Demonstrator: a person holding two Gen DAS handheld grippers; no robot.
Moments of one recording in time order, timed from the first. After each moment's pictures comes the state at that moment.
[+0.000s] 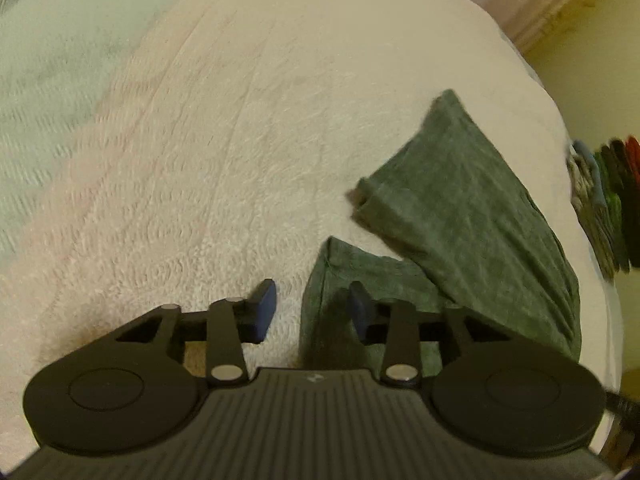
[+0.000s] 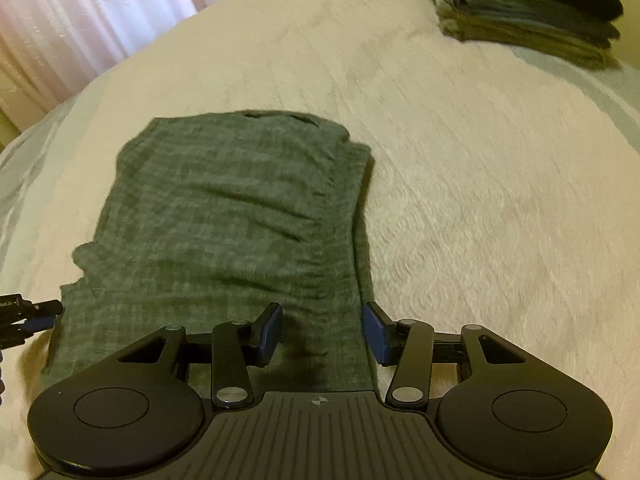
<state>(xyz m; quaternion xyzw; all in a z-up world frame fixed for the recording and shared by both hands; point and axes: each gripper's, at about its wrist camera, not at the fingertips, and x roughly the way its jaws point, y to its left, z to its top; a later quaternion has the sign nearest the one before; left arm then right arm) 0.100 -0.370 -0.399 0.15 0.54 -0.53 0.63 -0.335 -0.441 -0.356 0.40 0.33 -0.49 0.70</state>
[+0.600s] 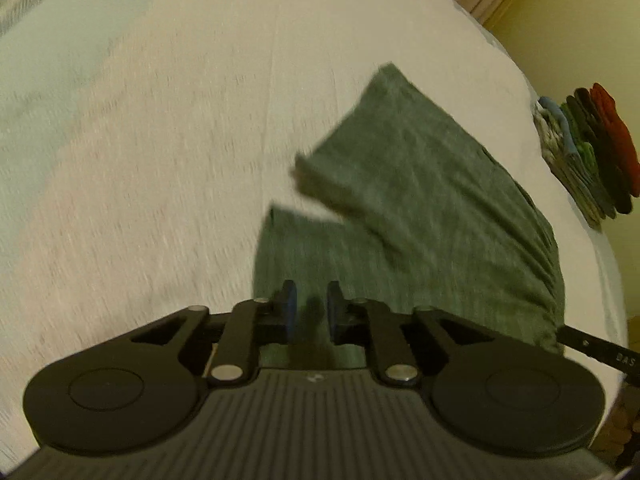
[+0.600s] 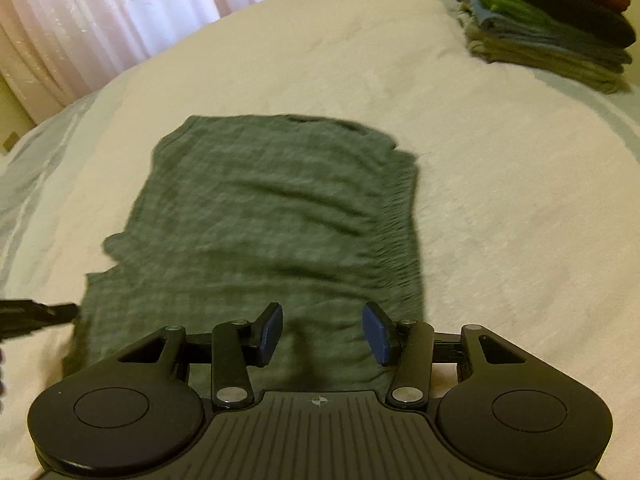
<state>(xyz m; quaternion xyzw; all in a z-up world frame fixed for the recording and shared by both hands) 0.063 -0.339 -0.373 0.18 0.52 -0.59 0.59 -0.306 -0.411 -0.339 0.38 0.32 -0.46 0.74</state>
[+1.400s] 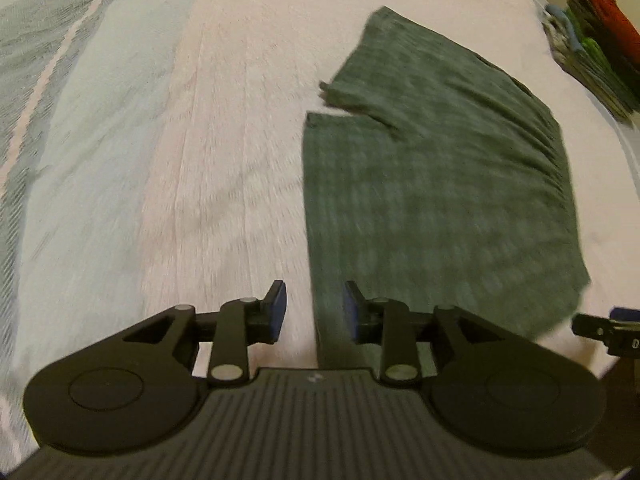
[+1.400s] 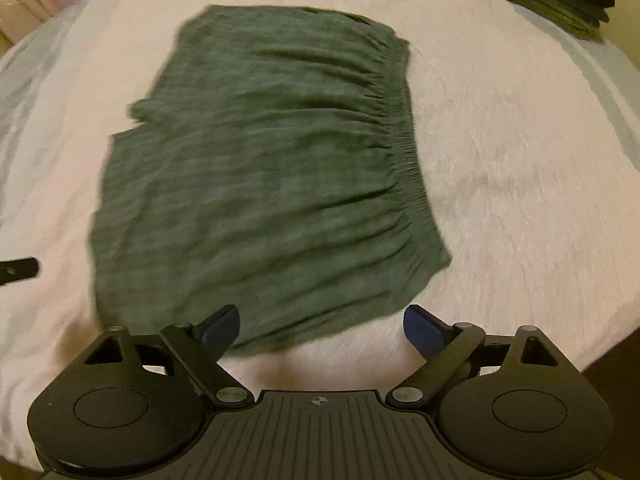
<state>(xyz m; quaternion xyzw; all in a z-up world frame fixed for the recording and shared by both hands) 0.008 -0.236 -0.272 0.35 0.48 -0.52 0.61 -0.286 -0.293 -0.278 0.41 0.46 -0.45 0.65</state>
